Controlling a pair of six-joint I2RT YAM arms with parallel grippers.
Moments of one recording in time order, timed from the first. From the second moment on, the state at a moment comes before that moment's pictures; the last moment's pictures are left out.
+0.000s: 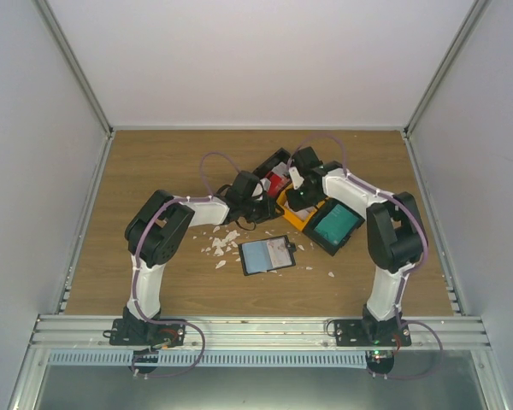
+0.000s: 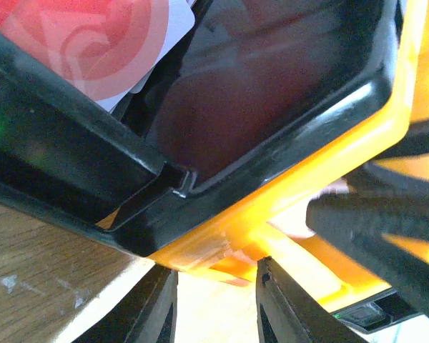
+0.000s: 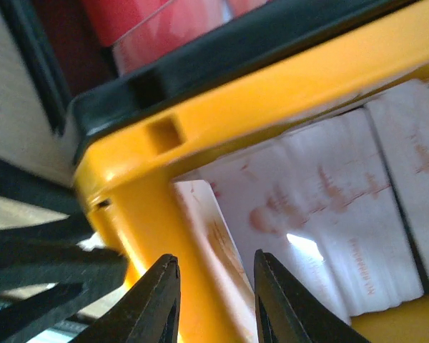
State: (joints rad) left arm -0.62 2.04 1.18 0.09 0.47 -0.78; right arm 0.43 1.90 1.38 -0.72 -0.09 0.03
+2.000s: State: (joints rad) left arm -0.61 1.87 1.07 0.10 0.37 -0.77; right arm 0.49 1.72 1.34 -0.75 -0.02 0.08
